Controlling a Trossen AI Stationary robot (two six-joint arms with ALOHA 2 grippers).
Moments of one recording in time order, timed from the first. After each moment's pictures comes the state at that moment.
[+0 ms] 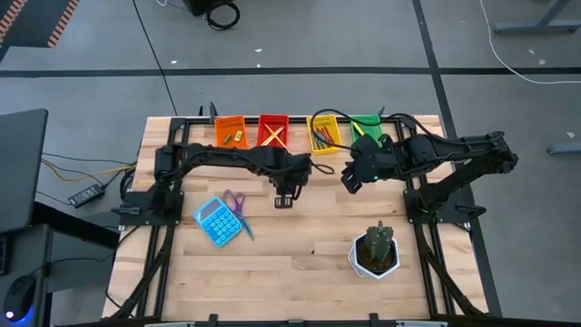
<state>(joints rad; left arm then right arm) 0.11 2.01 1.61 -0.83 -0.04 0.14 0.17 1.31 1.46 -1.23 0.58 0.81</state>
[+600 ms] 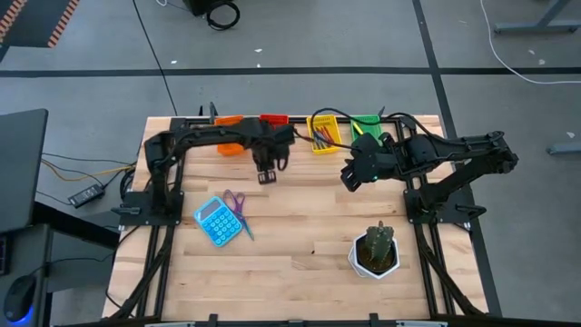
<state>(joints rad) 0.32 1.93 1.60 -1.09 -0.04 0.16 0.17 1.31 1.46 -1.23 0.62 0.81</state>
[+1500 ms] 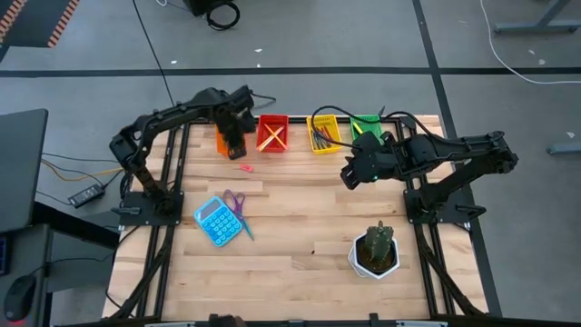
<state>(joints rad) 0.69 1.69 1.41 -1.13 0.20 0.37 0.17 1.31 1.46 -1.23 0.66 0.83</state>
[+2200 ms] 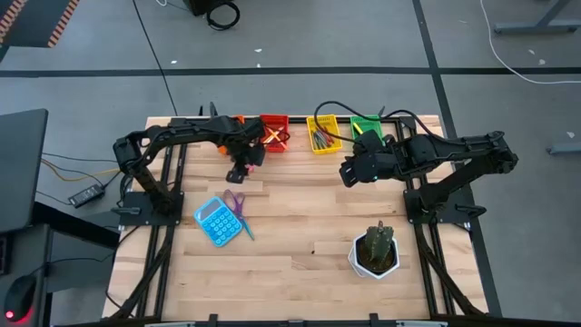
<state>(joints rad) 0.49 1.69 1.19 -0.90 0.17 0.72 0.17 1.31 1.46 -1.23 0.65 0.97</state>
